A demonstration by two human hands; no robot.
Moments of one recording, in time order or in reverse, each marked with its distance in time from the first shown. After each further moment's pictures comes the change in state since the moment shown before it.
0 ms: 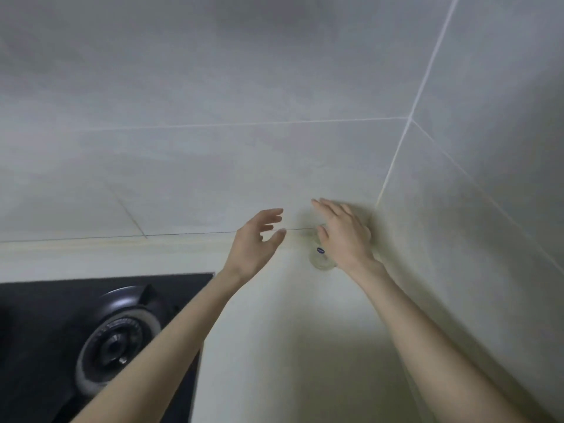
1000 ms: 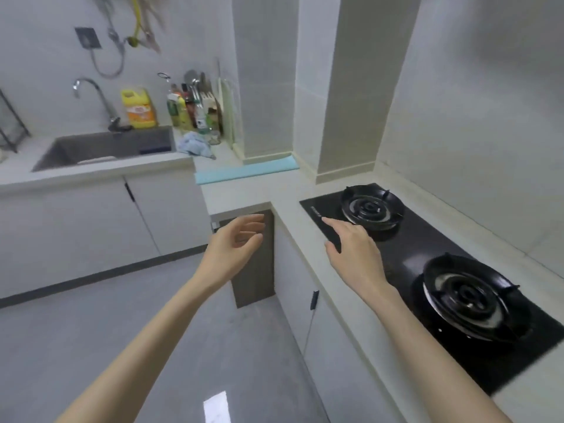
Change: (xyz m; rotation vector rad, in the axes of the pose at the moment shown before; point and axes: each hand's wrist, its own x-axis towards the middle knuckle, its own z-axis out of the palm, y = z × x) left_hand -0.659 -0.039 -0.330 0.164 1.066 -0.420; right_hand -0.363 -0.534 0.017 0.415 -0.352 -1.017
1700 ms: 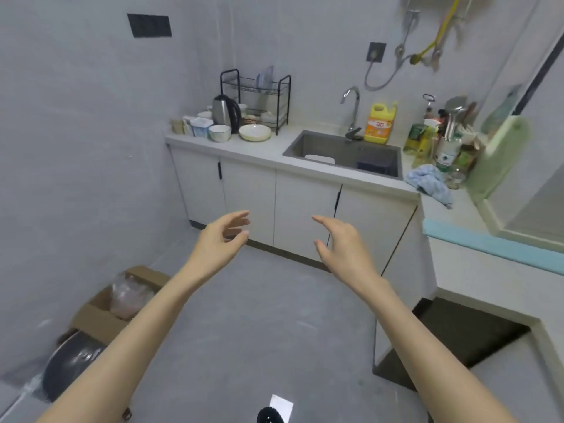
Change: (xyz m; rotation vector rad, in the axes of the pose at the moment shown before) left_hand -0.097 -0.201 -0.411 0.185 0.704 -0.374; right_hand 0.129 -0.451 0.264 0.308 -0.385 -0.703
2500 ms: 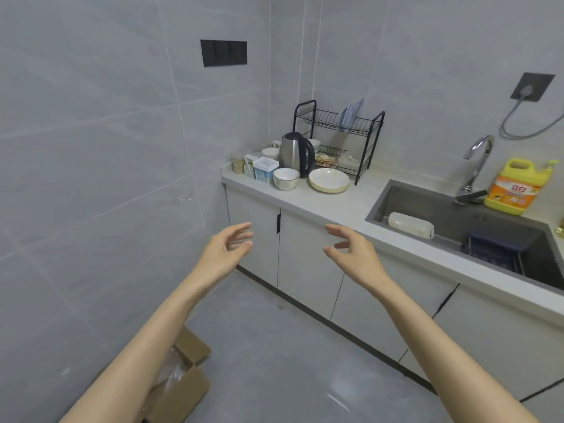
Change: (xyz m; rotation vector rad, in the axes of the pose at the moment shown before) left_hand 0.373 -0.170 -0.153 -0.089 0.180 -0.199; right_hand 0.451 -0.054 0.173 0.431 -0.198 -0.001
